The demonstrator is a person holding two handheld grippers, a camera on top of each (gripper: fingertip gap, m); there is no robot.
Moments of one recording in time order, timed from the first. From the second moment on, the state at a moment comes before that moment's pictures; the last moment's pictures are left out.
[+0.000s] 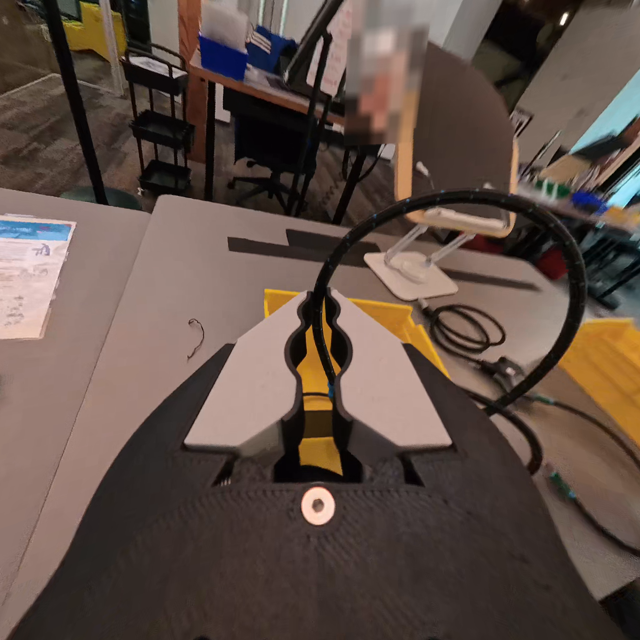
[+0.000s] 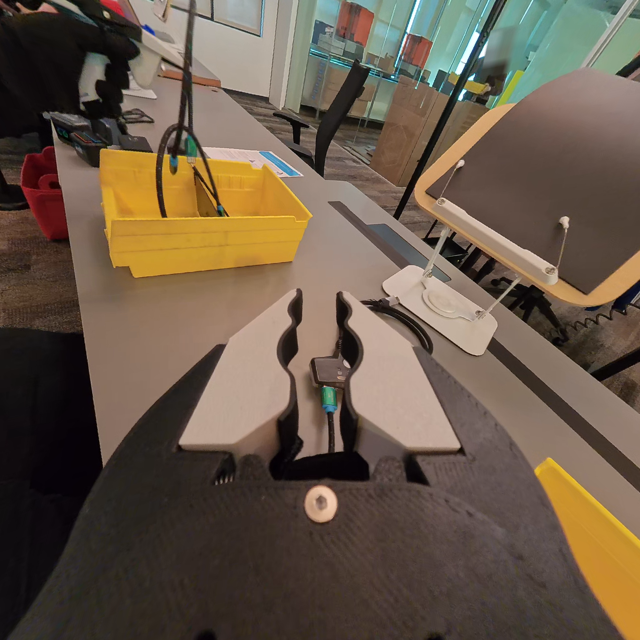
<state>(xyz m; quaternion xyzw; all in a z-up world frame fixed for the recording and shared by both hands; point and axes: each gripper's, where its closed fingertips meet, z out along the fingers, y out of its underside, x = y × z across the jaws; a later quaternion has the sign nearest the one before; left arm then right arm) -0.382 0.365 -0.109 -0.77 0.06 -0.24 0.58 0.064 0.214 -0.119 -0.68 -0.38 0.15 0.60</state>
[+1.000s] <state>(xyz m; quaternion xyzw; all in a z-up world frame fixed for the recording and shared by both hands) -0.262 0.411 -0.113 -0.82 0.11 -0.27 0.49 0.081 0.211 -0.102 -0.67 -0.37 0.15 0.62</state>
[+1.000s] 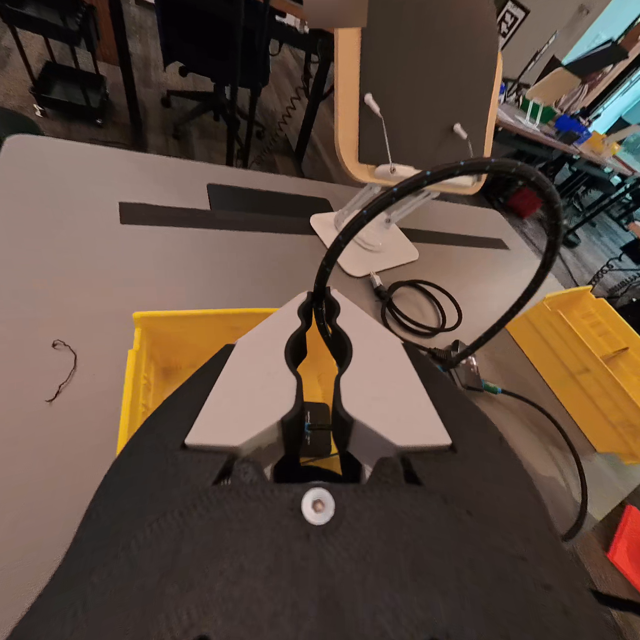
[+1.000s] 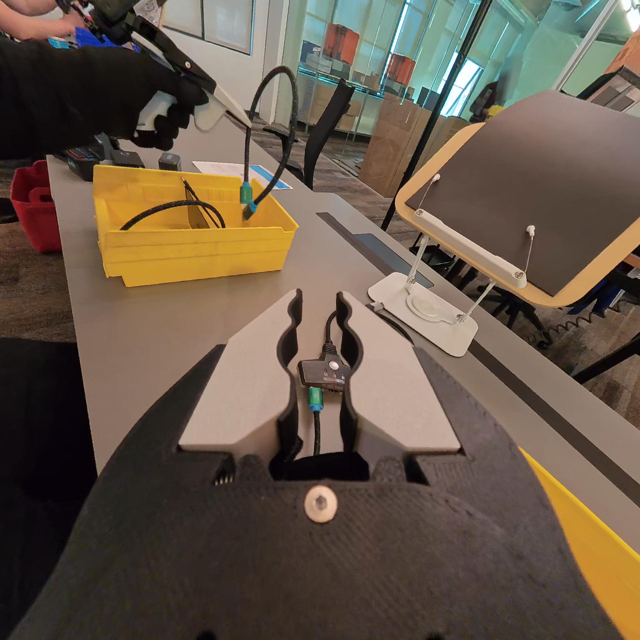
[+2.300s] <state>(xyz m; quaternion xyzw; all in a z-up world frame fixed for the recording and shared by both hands) 0.070 0.261 -0.117 -0.60 0.62 -0.05 0.50 0.101 0.226 -0.104 -0.69 -0.35 0.06 0.63</state>
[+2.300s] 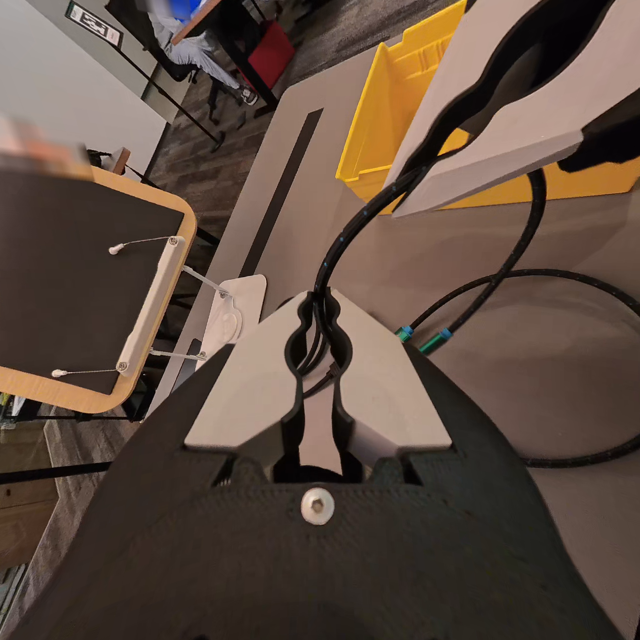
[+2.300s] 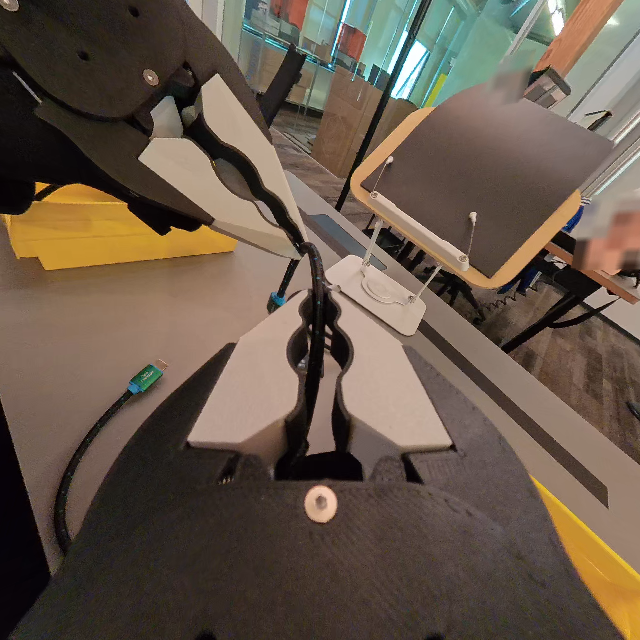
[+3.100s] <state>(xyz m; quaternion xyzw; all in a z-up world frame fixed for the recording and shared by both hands) 0.048 0.270 -0.166 -0.66 0.59 -0.13 0.45 0.113 0.215 -0.069 -0.66 -0.31 0.12 0.68</state>
